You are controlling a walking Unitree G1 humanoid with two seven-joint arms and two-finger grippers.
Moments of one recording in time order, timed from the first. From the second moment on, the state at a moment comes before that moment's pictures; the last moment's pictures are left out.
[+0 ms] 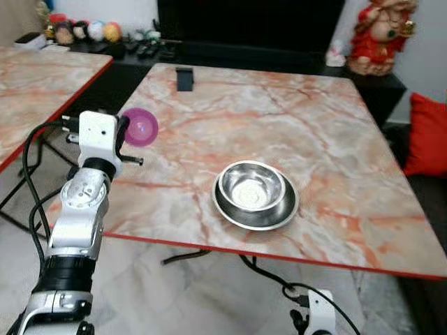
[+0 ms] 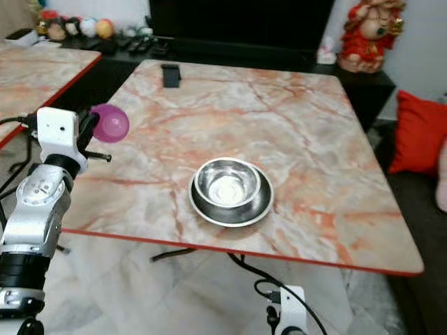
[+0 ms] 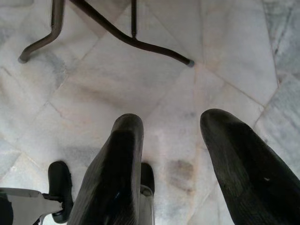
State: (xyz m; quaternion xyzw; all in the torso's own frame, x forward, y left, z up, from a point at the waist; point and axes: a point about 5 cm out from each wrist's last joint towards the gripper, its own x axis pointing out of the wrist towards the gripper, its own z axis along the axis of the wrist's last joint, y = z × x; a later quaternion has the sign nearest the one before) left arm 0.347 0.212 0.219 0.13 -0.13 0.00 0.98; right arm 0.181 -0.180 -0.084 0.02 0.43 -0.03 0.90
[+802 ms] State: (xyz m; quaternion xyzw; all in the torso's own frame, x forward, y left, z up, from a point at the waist) left arm 0.352 0.215 0.218 0.12 -0.10 0.05 0.99; right arm 0.183 -0.179 -0.083 0.02 0.42 -0.02 0.90
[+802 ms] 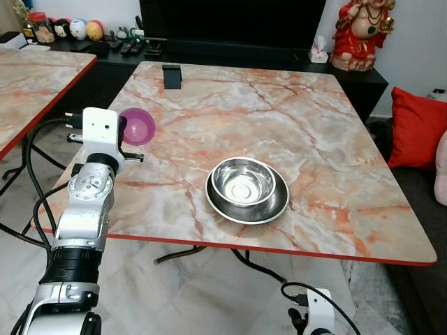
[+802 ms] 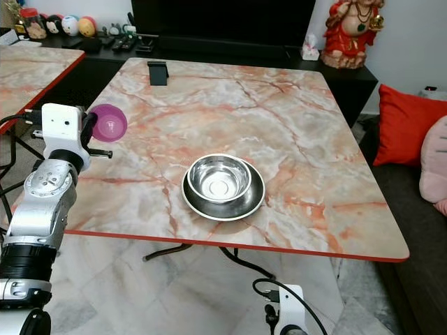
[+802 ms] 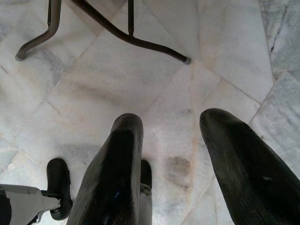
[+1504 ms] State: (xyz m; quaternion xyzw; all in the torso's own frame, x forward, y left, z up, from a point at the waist) left arm 0.356 0.228 0.218 0.14 -0.08 0.06 0.99; right arm 0.177 -0.183 -0.085 0.02 0.43 -0.02 0.90
